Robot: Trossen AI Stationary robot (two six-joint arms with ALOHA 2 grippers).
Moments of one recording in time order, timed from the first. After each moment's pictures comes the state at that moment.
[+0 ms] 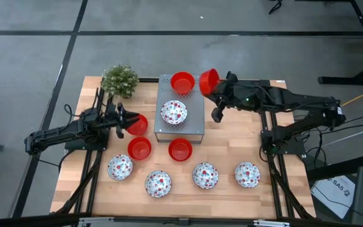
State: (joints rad) left arm 0.30 0.02 0.01 0.05 0.06 -0.42; right arm -0.04 1.20 1.37 -0.57 0.39 0.12
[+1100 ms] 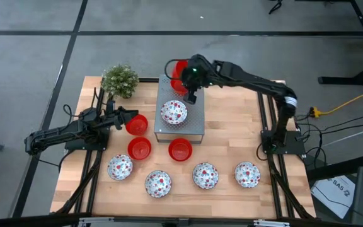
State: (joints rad) left arm 0.30 0.02 0.01 0.09 -0.04 -0.83; right arm -0.33 1.81 1.95 -0.87 0.09 -0.26
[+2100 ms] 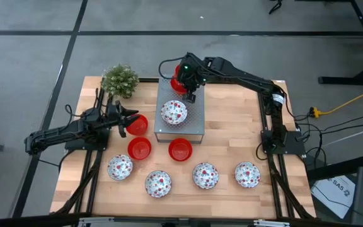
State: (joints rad) left arm 0.30 0.02 0.01 0.01 -0.03 -0.20; right arm -0.38 1.95 2.12 -1.07 0.05 -0.27
